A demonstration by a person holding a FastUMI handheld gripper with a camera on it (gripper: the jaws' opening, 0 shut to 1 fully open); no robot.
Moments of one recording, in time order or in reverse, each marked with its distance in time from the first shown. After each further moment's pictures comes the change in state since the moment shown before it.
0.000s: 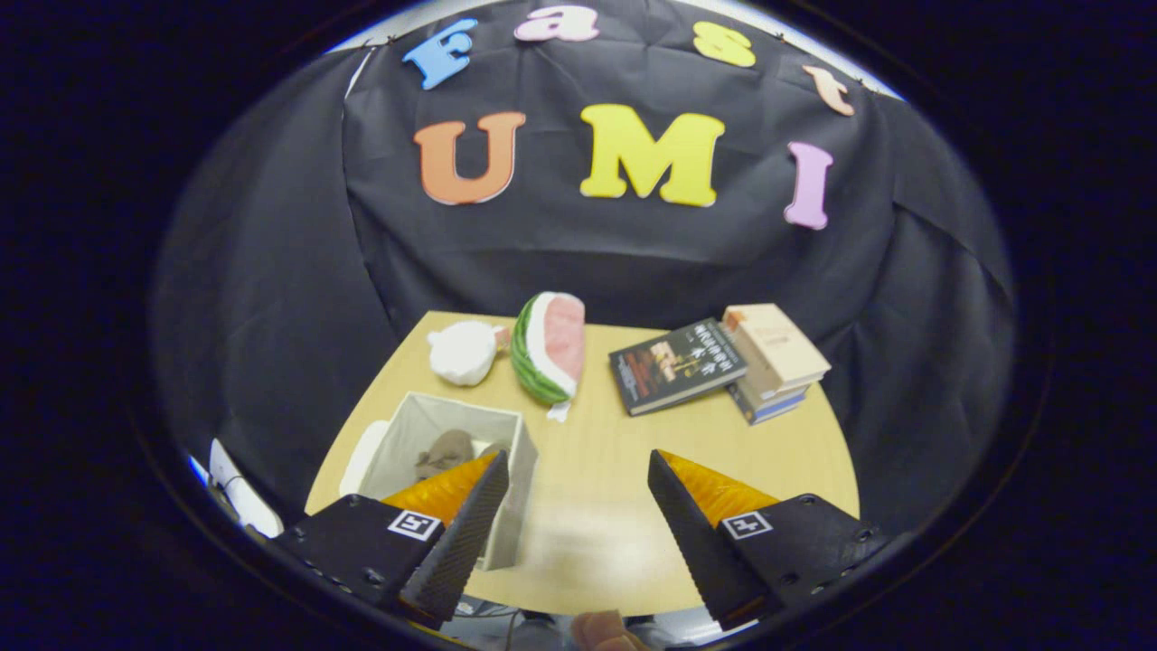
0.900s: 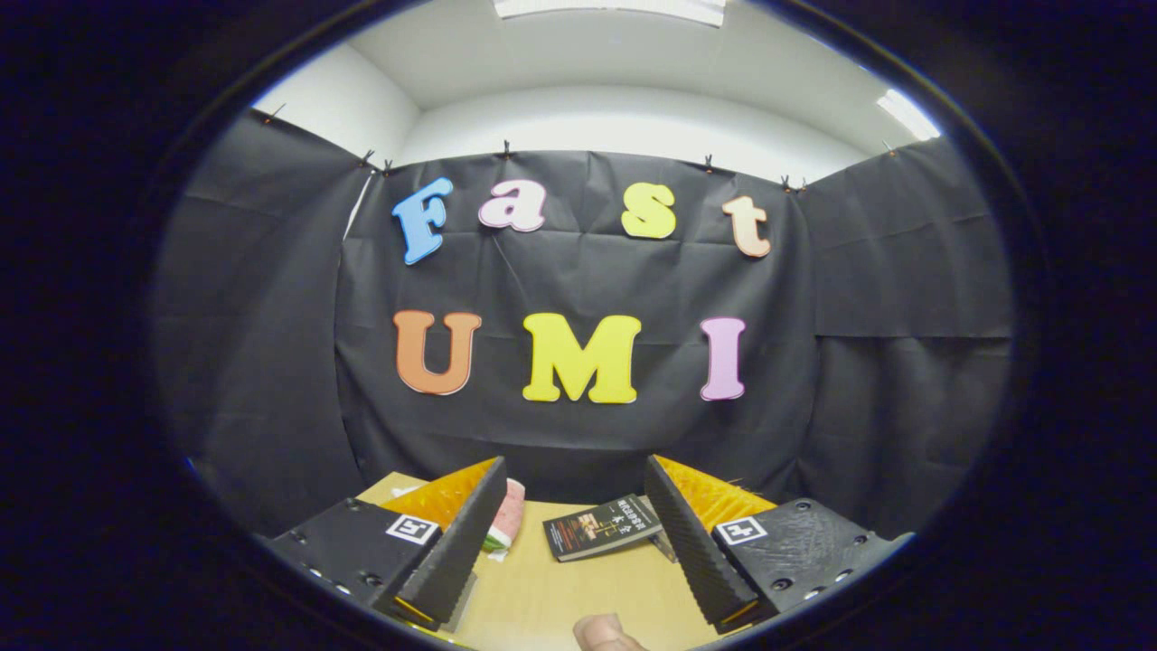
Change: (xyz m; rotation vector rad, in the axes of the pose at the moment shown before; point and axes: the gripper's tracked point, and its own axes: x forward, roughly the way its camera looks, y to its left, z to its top) arm -0.122 -0.083 0.088 0.076 -0.596 -0.059
